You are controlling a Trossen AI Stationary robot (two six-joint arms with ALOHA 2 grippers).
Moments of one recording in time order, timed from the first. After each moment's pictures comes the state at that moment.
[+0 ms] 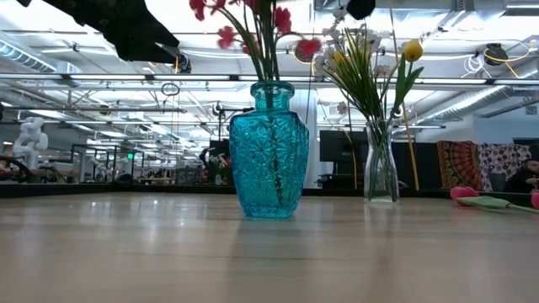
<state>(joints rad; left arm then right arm) -0.02 0.70 0.63 -0.30 -0.38 -0.11 0.47 1.81 1.33 0.09 1.18 0.50</state>
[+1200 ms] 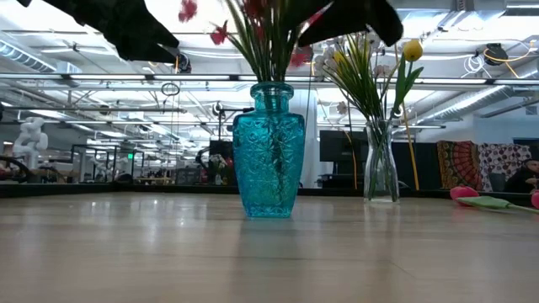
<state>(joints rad) -0.02 0.70 0.63 -0.30 -0.38 -0.10 0.47 1.74 1.32 -0.40 0.87 0.88</state>
